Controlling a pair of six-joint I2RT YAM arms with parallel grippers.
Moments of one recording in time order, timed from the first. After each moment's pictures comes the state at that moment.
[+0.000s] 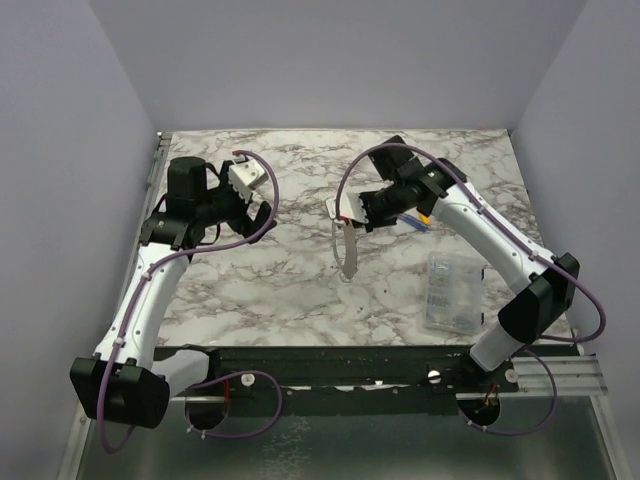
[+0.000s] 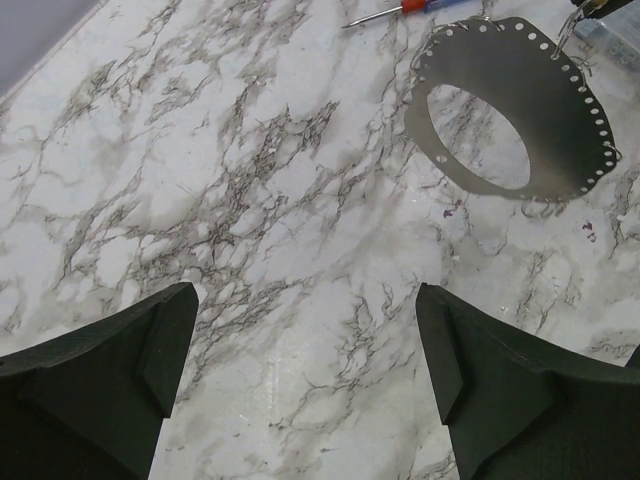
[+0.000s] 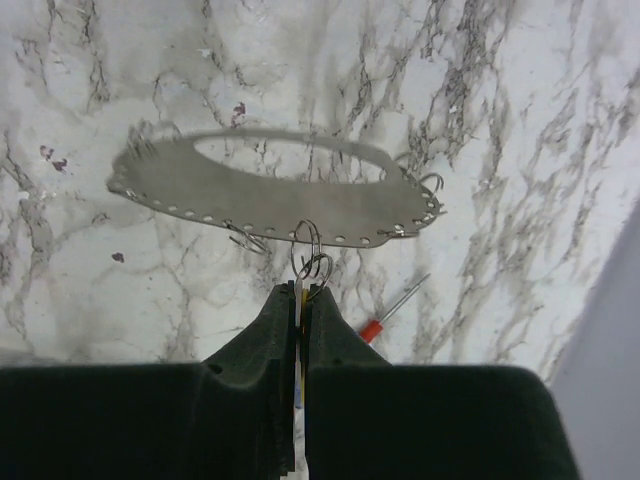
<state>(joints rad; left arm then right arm) -0.15 1.13 1.11 -0.53 0.64 0.44 0.63 1.65 1.66 -1.08 -0.39 -1.20</state>
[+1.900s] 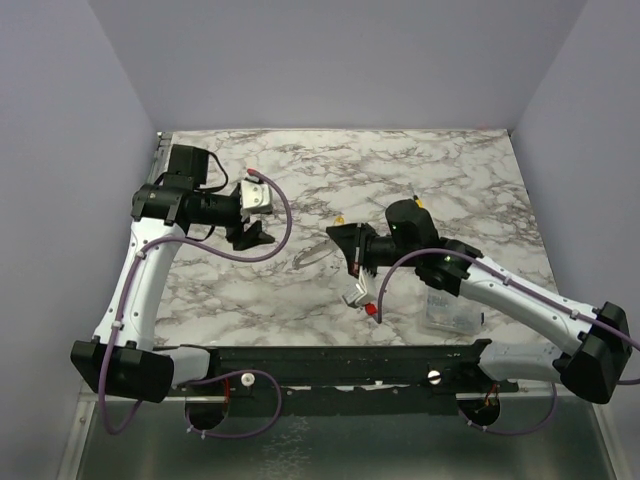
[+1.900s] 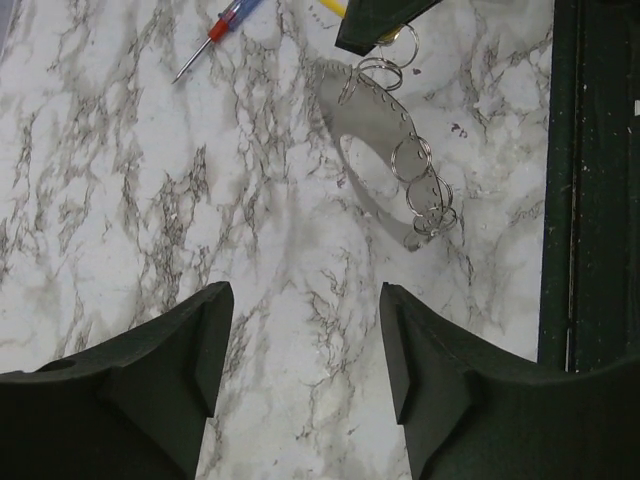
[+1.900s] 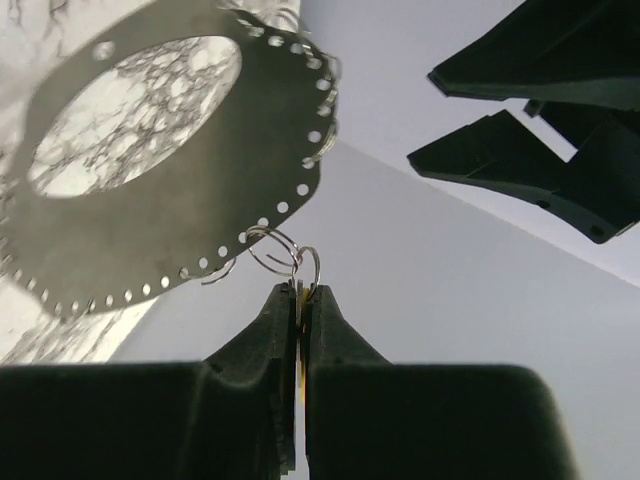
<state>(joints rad) -0.15 1.26 1.43 -1.14 0.95 1.07 0.84 1.20 0.98 -0.24 -0.41 -2.08</state>
